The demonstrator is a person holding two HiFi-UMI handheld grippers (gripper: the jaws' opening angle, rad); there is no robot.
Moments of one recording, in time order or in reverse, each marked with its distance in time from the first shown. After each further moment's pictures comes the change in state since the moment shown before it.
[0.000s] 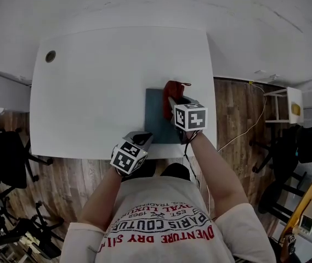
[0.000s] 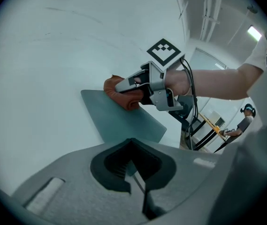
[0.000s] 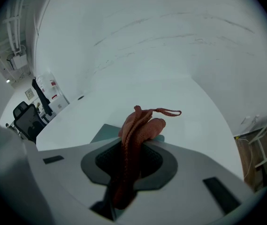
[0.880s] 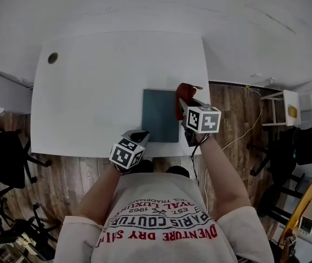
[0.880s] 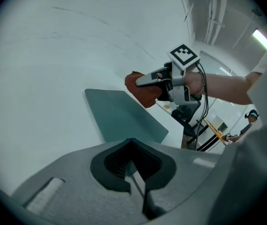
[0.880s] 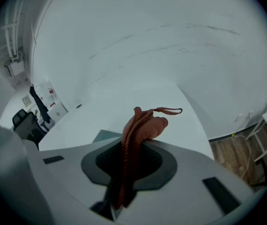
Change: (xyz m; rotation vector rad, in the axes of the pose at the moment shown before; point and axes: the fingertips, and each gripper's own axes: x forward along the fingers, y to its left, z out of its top) left arm 0.003 0.000 0.000 -0.053 -0.016 0.033; right arm -0.053 -0.036 0.007 0.065 -0.061 -0.021
